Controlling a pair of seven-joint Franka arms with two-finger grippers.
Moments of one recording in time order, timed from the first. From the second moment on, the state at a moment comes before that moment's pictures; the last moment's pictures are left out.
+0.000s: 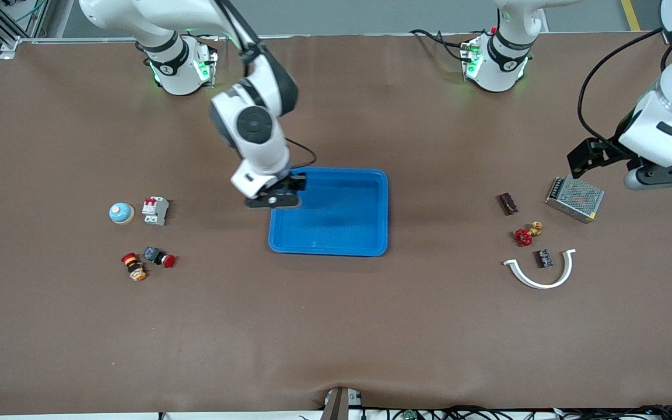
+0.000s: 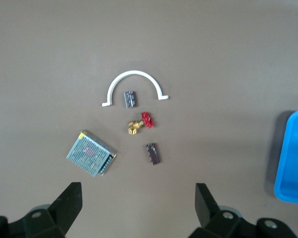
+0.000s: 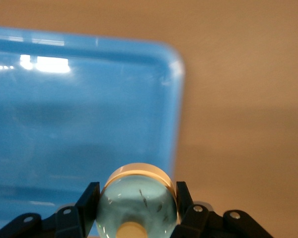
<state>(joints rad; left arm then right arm) 0.07 0.05 -0.24 -1.53 0.12 1.57 -0.20 0.71 0.32 -0.12 -1.92 0.07 2.19 0.46</state>
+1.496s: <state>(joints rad) -0.02 -0.04 -0.12 -1.59 0.05 1.55 -0.12 0.28 0.27 -0.13 -2.30 0.07 2.60 -0.26</state>
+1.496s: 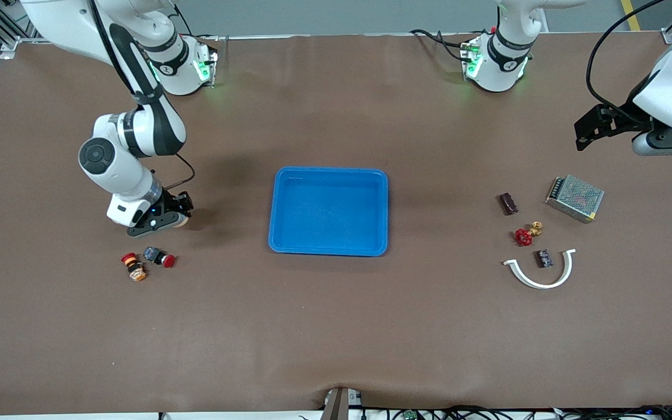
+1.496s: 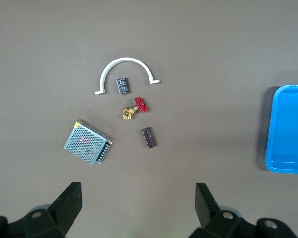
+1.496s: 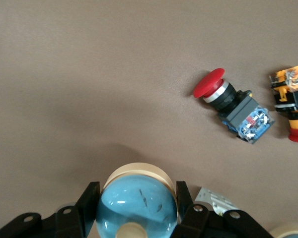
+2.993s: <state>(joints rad) -0.02 -0.05 -0.12 -1.60 0.05 1.53 -0.12 0.28 0.40 -0.12 -2.30 0.07 2.76 -0.26</state>
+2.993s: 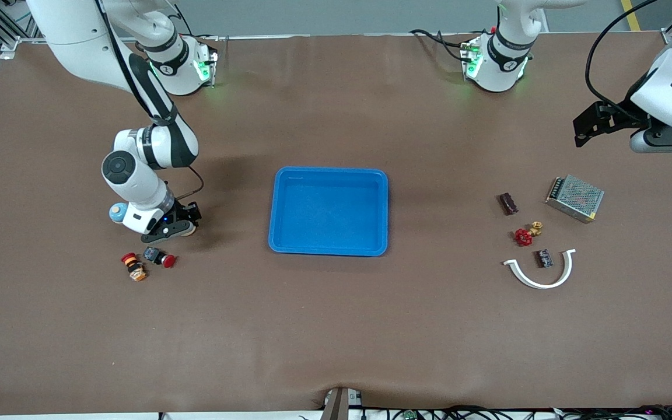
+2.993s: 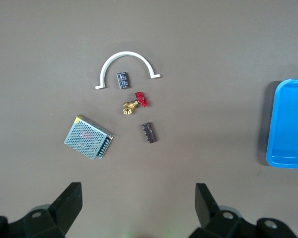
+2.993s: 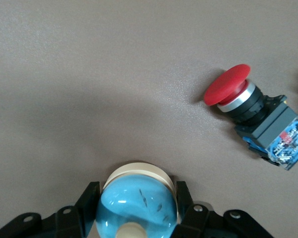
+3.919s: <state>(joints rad) -0.02 -0.05 -0.12 -1.60 0.05 1.53 -0.12 0.28 0.11 -0.13 -2.10 0.07 2.06 -0.23</state>
